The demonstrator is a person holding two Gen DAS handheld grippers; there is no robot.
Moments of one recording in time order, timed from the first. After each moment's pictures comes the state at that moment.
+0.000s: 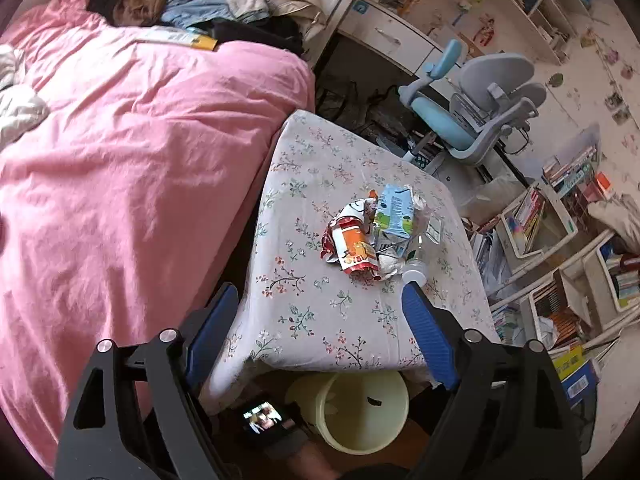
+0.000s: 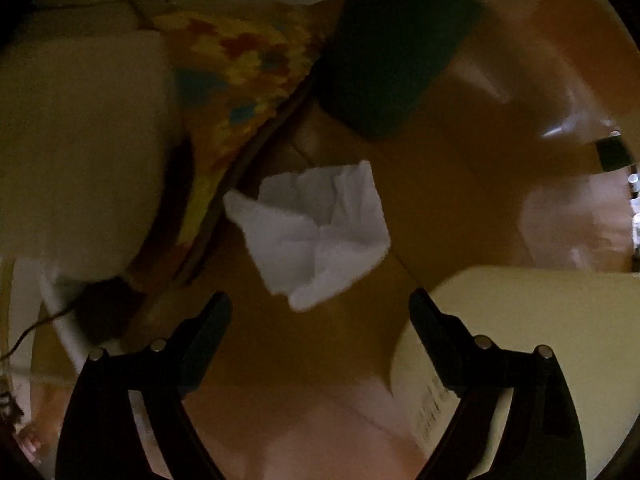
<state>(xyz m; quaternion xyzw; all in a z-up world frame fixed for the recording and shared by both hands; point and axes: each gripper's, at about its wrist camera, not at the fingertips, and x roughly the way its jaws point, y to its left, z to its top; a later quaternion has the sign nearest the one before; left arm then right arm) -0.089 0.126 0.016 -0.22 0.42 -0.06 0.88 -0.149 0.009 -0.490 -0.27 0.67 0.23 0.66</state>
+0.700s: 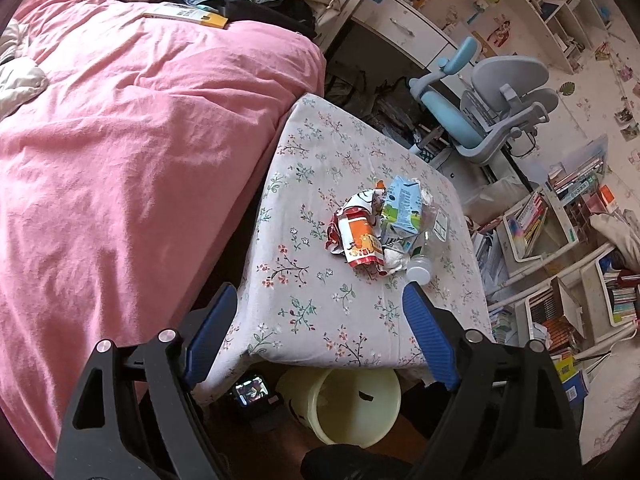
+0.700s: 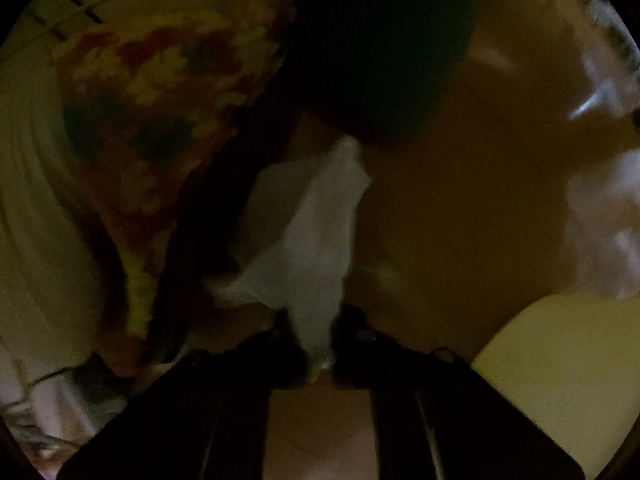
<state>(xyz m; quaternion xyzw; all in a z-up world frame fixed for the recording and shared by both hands) -0.078 0.129 0.000 -0.24 0.44 -0.06 0.86 -0.119 -0.015 -0.519 -0.18 0.70 0.25 0.65</state>
